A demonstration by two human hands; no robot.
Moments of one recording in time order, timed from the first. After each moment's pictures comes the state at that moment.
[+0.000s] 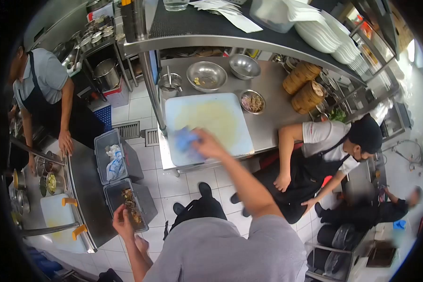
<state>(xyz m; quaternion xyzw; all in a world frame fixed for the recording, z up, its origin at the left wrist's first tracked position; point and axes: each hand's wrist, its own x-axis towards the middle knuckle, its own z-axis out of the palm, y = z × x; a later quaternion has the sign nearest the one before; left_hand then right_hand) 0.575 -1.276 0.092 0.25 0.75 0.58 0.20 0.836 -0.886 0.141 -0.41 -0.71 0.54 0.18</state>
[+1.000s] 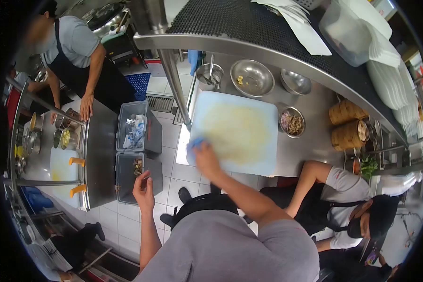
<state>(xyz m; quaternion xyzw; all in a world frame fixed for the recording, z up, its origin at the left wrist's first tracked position) 0.655 -1.142 0.118 0.21 0.78 0.57 0.13 0.787 -0.899 0.039 -0.27 -0.94 0.17 0.14</state>
